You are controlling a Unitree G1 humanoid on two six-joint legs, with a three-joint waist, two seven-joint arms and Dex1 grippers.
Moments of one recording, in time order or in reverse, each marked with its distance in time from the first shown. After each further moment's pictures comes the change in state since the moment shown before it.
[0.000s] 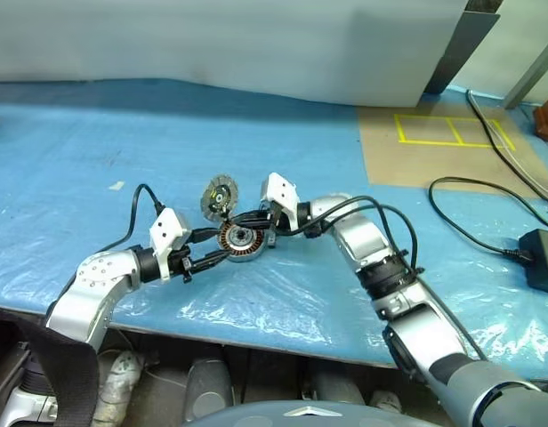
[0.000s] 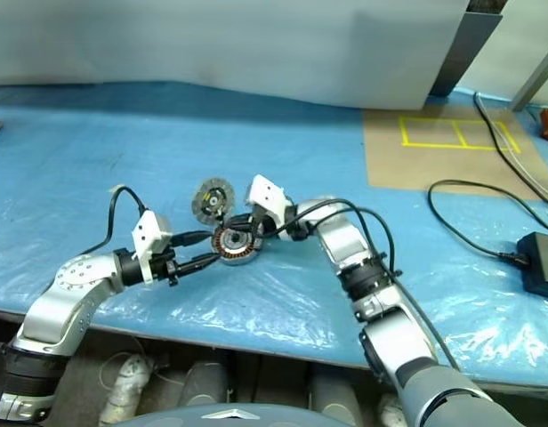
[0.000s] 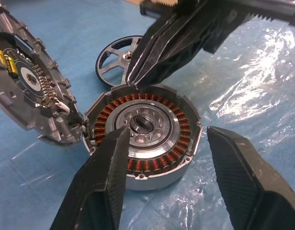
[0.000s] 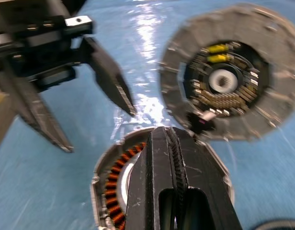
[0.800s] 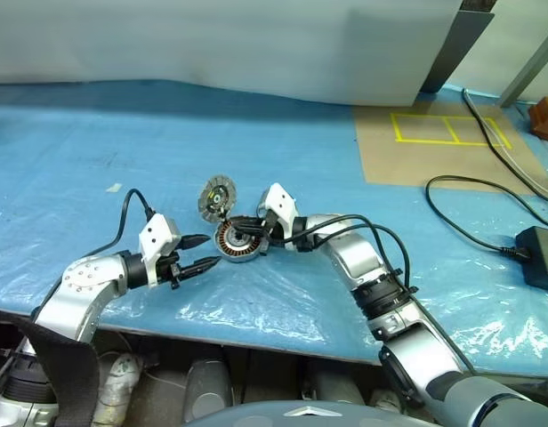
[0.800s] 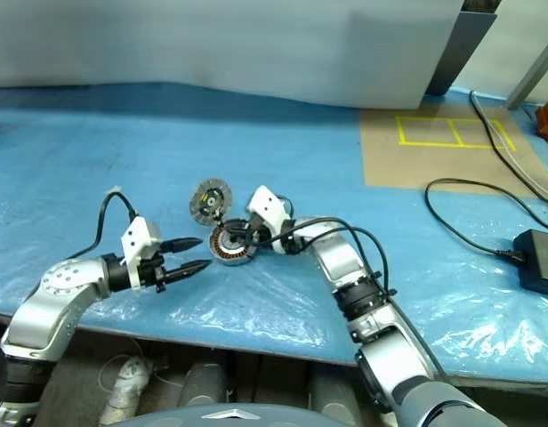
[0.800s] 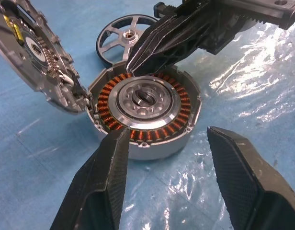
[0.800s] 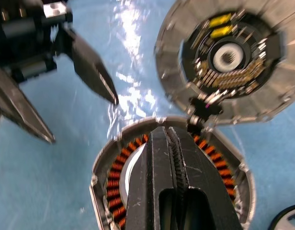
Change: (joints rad) left arm 0.055 0.029 0.018 0.007 0.002 -0.010 -0.037; right arm 0.031 0.019 0.114 0.052 -0.043 -0.077 -0.058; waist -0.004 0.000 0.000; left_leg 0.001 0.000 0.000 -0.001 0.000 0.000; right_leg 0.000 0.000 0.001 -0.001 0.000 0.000
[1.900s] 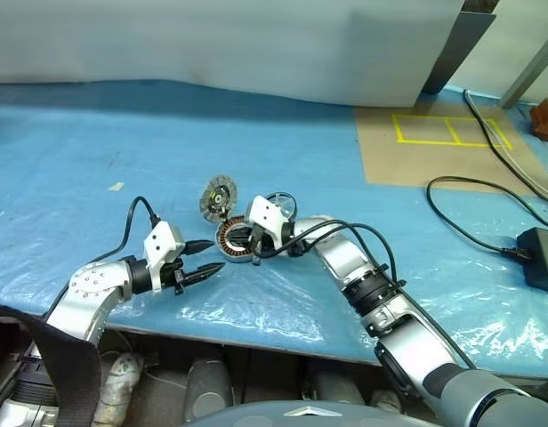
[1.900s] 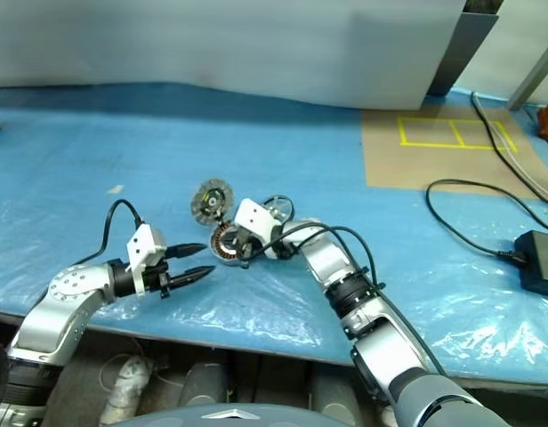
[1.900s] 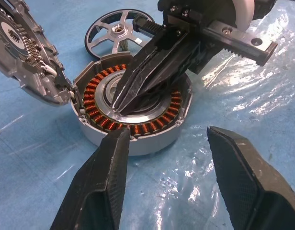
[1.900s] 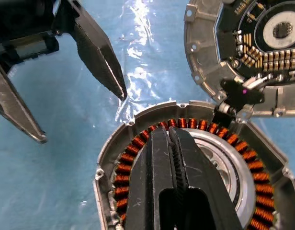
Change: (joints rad) left arm 0.003 -0.028 -0.024 0.051 0.026 -0.078 -0.022; right arm -0.024 0.014 0.005 0.041 0.019 0.006 0.031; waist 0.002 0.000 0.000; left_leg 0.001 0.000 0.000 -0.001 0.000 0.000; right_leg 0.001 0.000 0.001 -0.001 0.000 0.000
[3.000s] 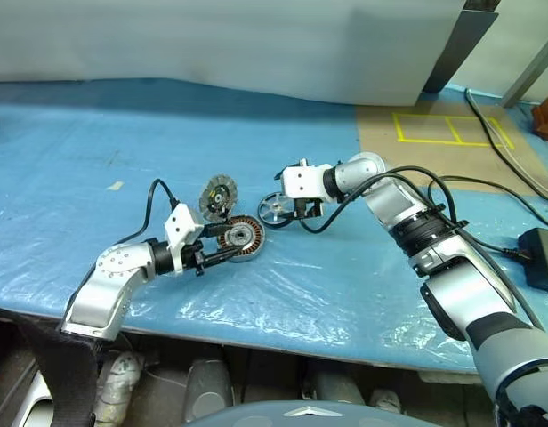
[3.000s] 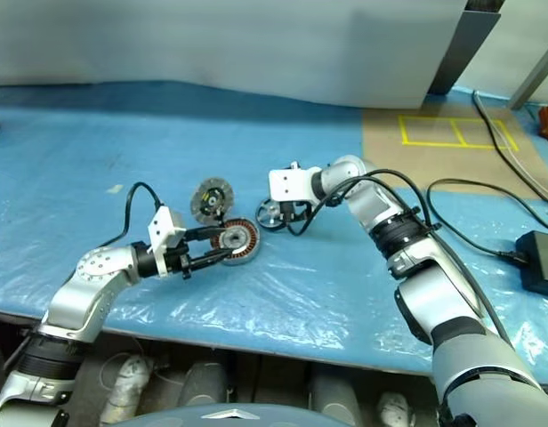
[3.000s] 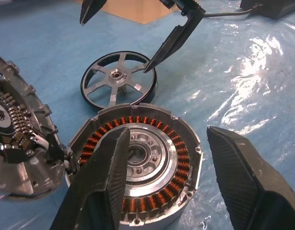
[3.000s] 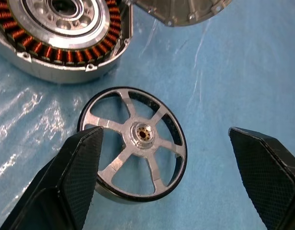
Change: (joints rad) left arm -0.142 -0.092 -0.068 0.041 0.003 0.017 0.032; right arm -0.368 -0.320 0.141 0.245 -0.316 -0.428 0.119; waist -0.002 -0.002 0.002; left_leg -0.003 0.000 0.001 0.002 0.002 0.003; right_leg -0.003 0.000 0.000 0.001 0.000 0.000
